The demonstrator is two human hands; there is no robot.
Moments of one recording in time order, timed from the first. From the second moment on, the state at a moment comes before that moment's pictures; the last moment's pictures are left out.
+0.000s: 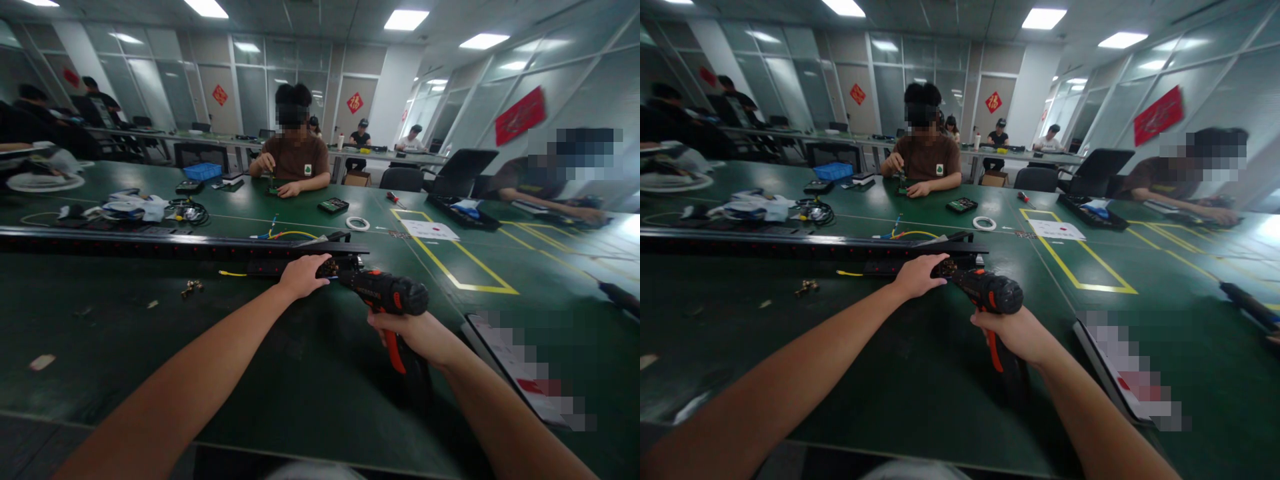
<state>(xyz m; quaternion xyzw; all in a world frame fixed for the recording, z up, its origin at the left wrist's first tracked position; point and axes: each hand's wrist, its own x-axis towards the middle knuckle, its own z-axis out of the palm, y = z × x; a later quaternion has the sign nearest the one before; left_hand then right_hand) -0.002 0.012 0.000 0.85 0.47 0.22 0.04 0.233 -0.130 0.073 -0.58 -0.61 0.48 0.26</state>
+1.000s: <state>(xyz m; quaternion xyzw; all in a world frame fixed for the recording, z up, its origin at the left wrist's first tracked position) -0.002 0.010 0.002 0.85 0.48 0.21 0.05 0.231 -0.134 0.075 -0.58 -0.58 0.49 0.28</state>
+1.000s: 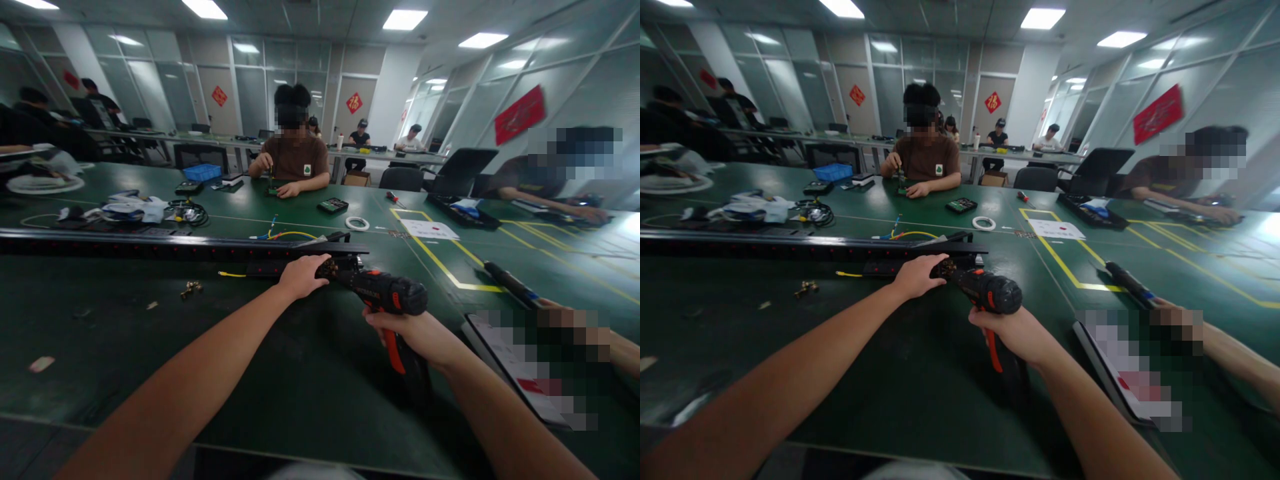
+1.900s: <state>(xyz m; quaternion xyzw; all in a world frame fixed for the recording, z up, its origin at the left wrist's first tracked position) -0.002 0.009 0.003 0.86 0.47 0.20 0.04 0.224 -0.135 0.078 -0.59 -0.57 0.50 0.28</state>
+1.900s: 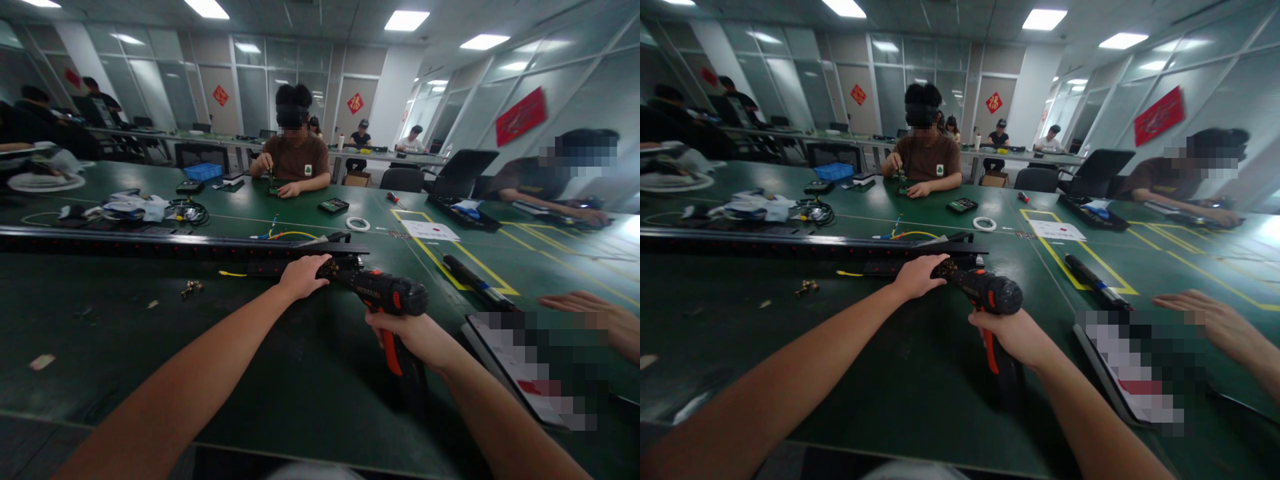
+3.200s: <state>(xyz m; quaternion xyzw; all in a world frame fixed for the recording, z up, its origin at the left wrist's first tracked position) -0.003 0.011 -0.001 0.86 0.46 0.21 0.03 0.227 -0.135 0.073 -0.57 -0.61 0.48 0.27</state>
